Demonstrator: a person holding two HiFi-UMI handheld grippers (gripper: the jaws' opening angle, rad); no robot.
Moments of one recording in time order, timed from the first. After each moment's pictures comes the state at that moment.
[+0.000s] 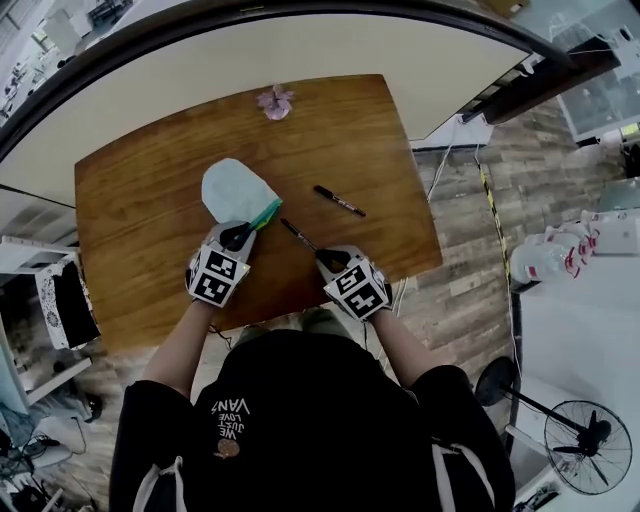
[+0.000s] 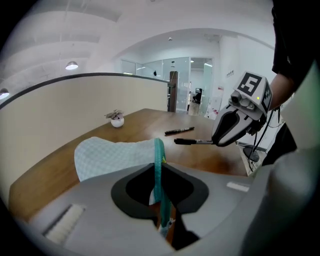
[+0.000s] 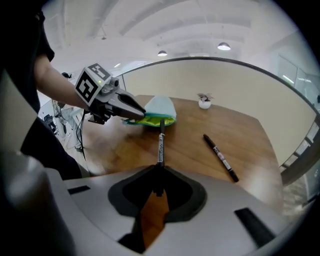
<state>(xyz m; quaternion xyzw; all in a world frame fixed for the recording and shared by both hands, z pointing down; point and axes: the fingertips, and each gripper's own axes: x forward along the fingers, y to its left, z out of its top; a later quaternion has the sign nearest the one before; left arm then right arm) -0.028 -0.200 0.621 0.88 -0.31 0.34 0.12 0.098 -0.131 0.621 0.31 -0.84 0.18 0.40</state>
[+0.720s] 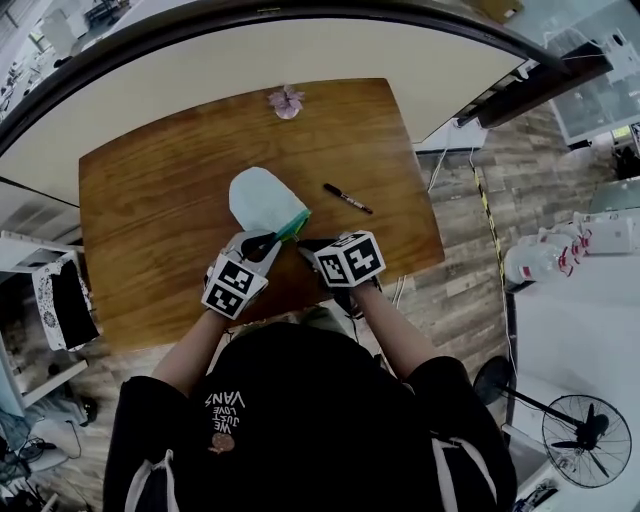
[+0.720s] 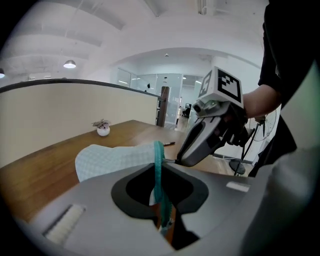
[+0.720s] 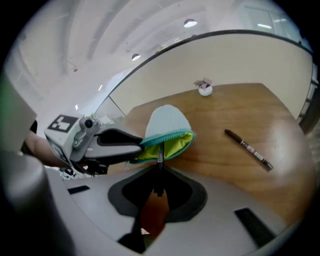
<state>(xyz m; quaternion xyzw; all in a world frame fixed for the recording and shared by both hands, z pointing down) 0.000 -0.160 0.582 0.92 -0.25 0.26 0.13 0.037 -0.148 0.592 0.31 -0.81 0.39 0.32</state>
